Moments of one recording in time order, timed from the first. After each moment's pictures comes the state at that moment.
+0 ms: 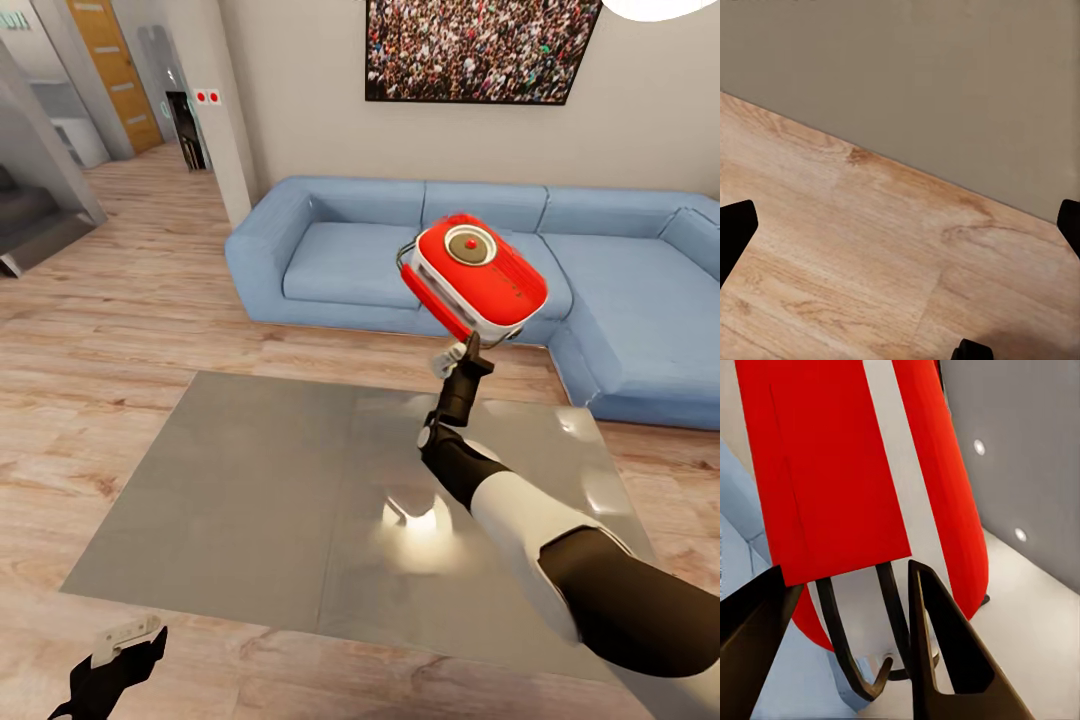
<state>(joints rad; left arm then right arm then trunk) -0.09 0.21 0.11 -0.98 0.27 0.07 0.07 -1.15 0.14 0.37 -0.32 0.78 0.18 -1.13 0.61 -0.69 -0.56</state>
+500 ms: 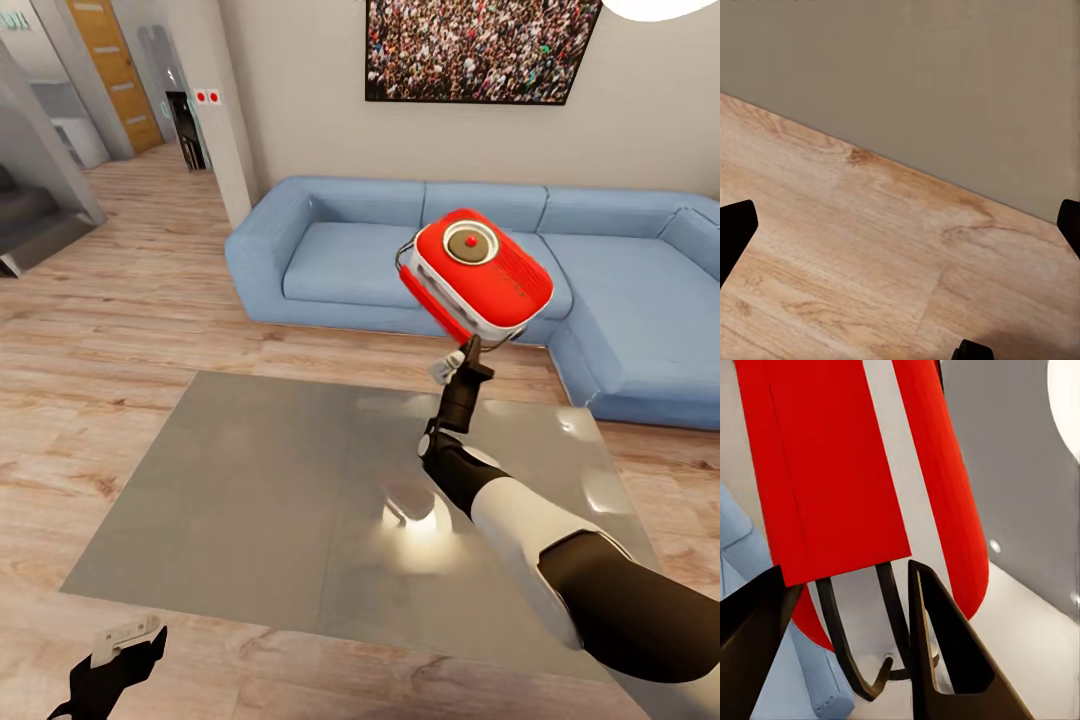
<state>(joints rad) -0.09 0.22 0.11 -0.98 0.27 0.07 0.07 -1.13 0.14 0.38 -0.30 0.82 0.18 -1.22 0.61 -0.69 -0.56</state>
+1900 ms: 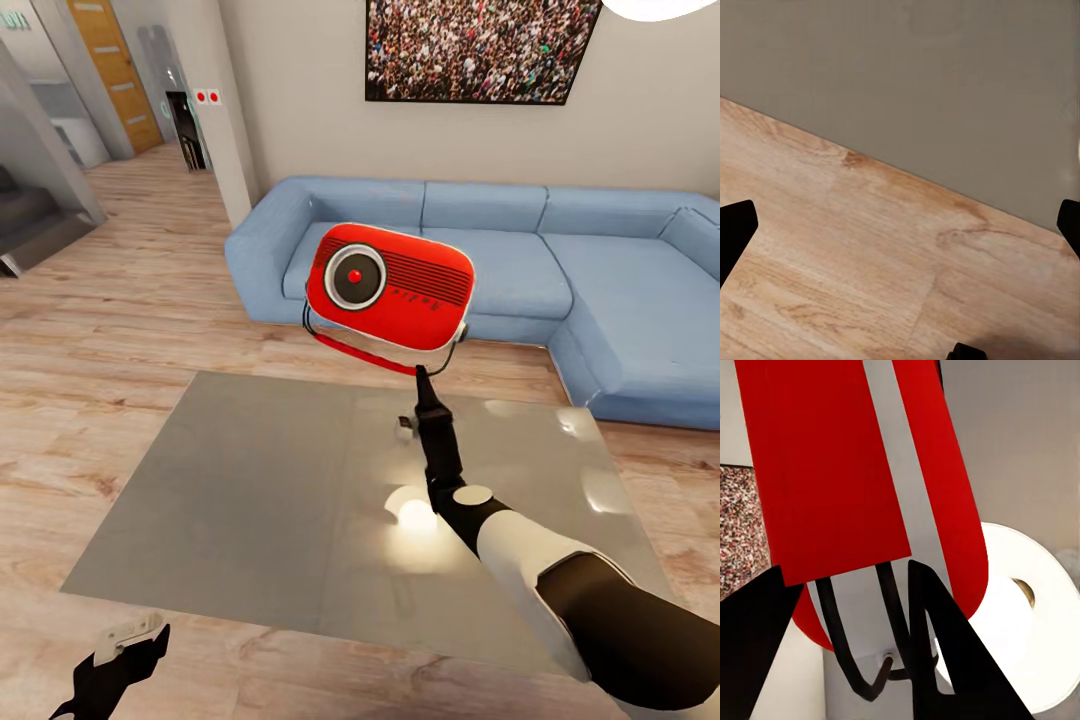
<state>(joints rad) -0.09 0.21 0.11 -0.98 0.27 0.07 0.07 -1.06 0.13 0.40 -0.15 1.44 0.26 -1.57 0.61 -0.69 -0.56</state>
